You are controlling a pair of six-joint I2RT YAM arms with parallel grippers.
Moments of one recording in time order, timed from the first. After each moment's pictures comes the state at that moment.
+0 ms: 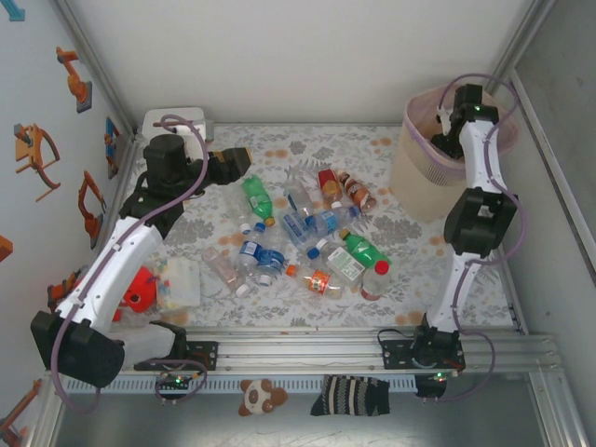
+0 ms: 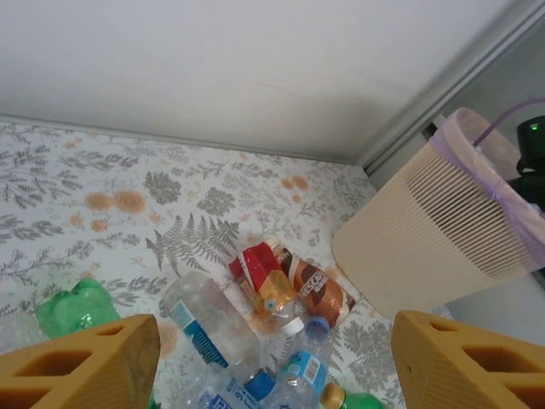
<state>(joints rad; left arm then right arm) -0.37 1.22 1.17 -0.30 0.31 -0.44 -0.15 2.21 2.20 -1.14 0.13 -0.35</state>
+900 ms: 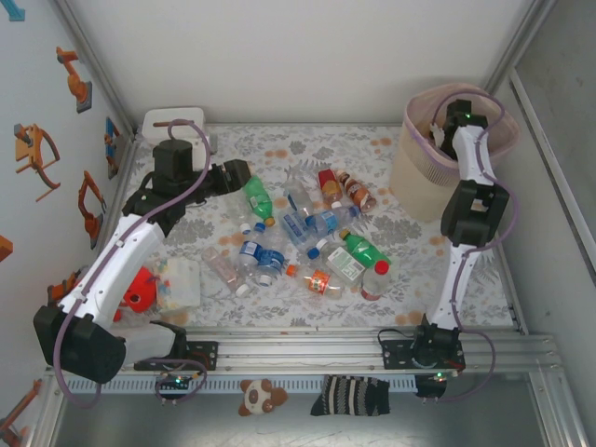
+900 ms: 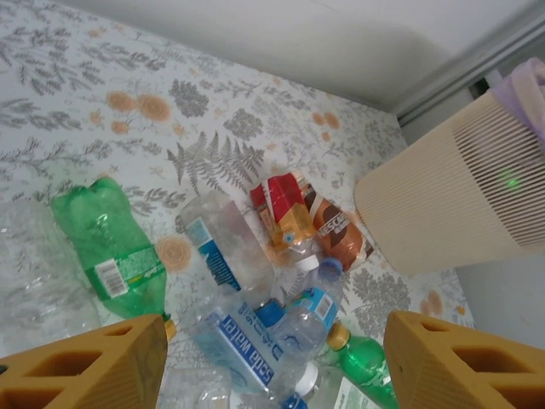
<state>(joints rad) -0.37 1.23 1.17 -0.48 0.30 -0.52 -0.16 2.31 2.22 -1.16 0.09 -0.33</state>
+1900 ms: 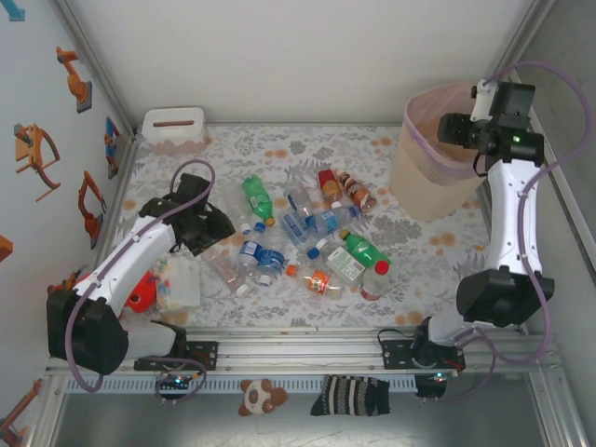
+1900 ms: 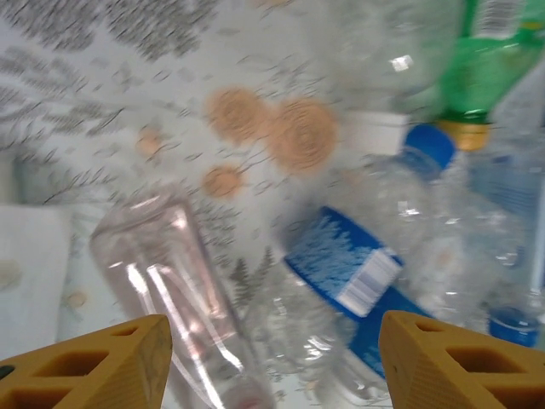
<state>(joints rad) -0.38 1.28 1.01 -0.96 0.04 -0.81 -0.16 1.53 1.80 -0.88 -0.14 -0.03</state>
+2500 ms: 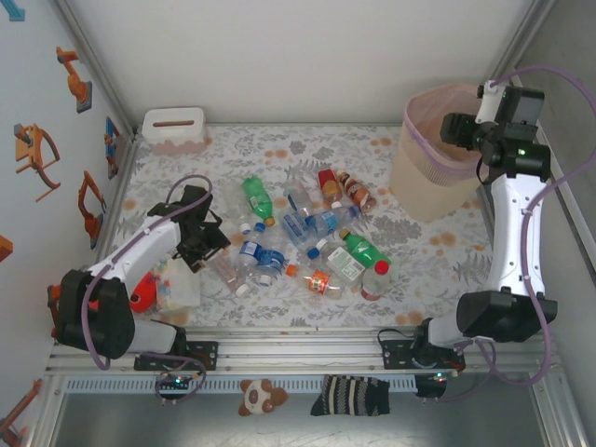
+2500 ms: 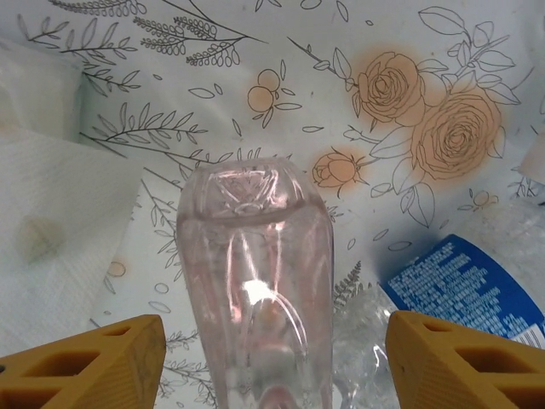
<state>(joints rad) -0.32 1.38 0.91 -0.93 0.06 -0.96 -0.16 1.44 1.75 -0.85 -0.15 -0.01</state>
